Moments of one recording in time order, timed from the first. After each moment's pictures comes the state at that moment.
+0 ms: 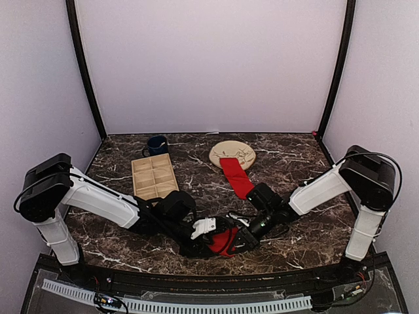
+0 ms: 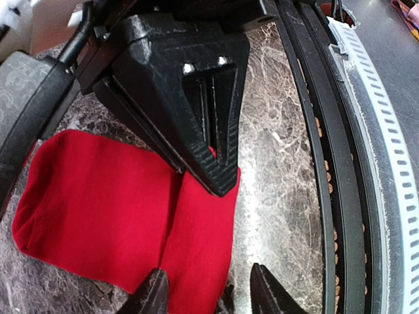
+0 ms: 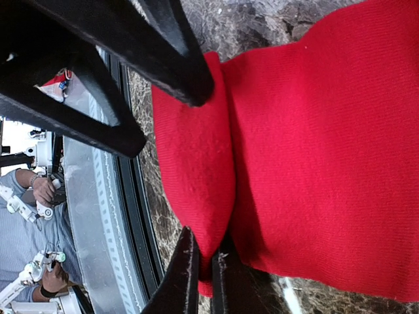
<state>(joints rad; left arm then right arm) -1.09 1.73 0.79 0.10 0.41 0.26 0.88 1.82 0.74 0.02 -0.89 0.18</state>
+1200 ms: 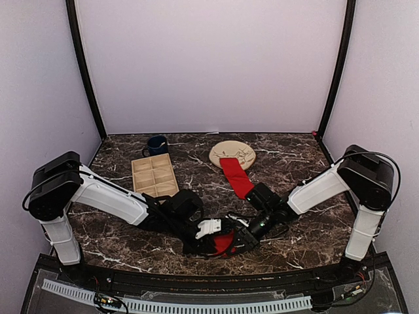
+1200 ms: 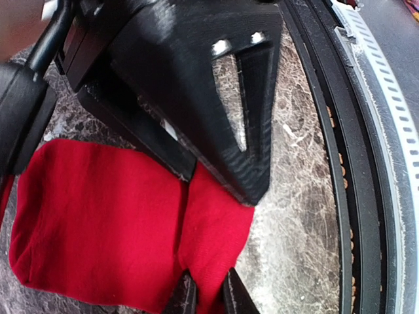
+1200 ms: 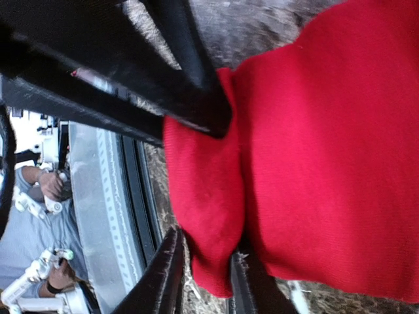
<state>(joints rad) -1.09 1.81 0.88 0.01 0.42 0.31 0.88 1.83 0.76 -0.02 -0.91 0.17</state>
